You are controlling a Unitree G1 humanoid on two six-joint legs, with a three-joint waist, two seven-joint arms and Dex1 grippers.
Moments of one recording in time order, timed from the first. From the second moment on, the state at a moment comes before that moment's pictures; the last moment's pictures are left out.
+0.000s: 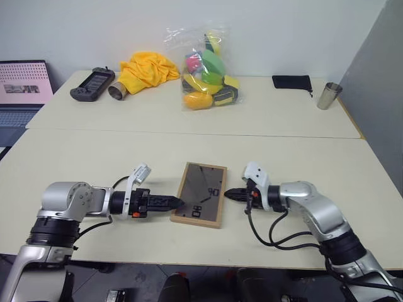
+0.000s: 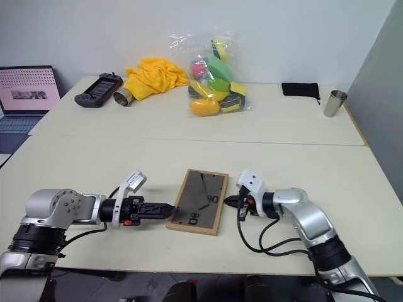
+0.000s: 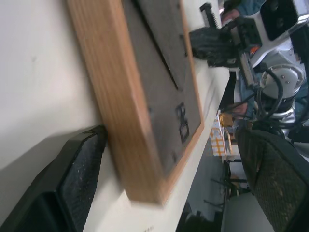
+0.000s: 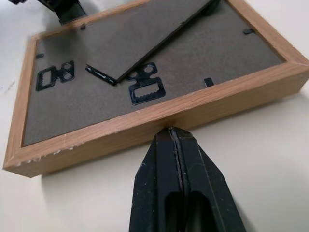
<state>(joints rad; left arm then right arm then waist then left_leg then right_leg) -0.50 0.76 -0.04 0.21 -0.79 1.34 -1.11 -0.46 -0.41 0.33 -0.08 0.22 0.64 0.88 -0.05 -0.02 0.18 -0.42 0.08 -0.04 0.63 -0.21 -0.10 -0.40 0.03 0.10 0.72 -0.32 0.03</state>
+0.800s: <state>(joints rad) -0.51 0.70 -0.01 0.22 -0.79 1.31 -1.11 -0.51 -0.37 0.33 0.00 0.18 0.58 0.84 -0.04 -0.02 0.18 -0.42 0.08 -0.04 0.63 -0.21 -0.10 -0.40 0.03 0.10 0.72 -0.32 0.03</state>
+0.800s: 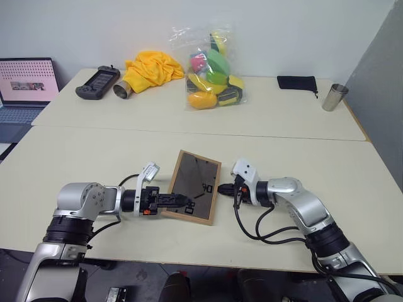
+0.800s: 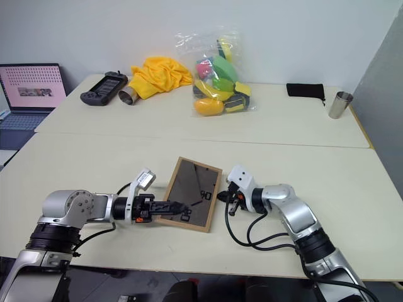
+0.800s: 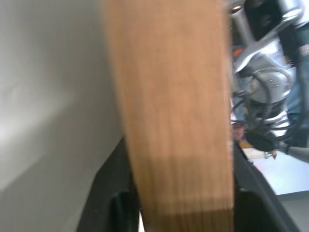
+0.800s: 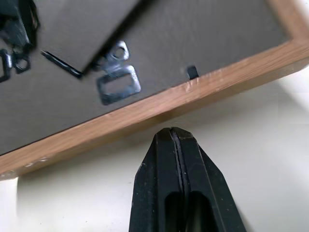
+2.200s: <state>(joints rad) -0.58 0.53 0.34 0.09 -0.95 1.50 -0.70 -0.65 -0.48 0.09 -0.14 0.50 0.77 0.89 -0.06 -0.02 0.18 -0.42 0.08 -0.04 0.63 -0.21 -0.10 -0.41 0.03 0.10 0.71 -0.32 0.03</state>
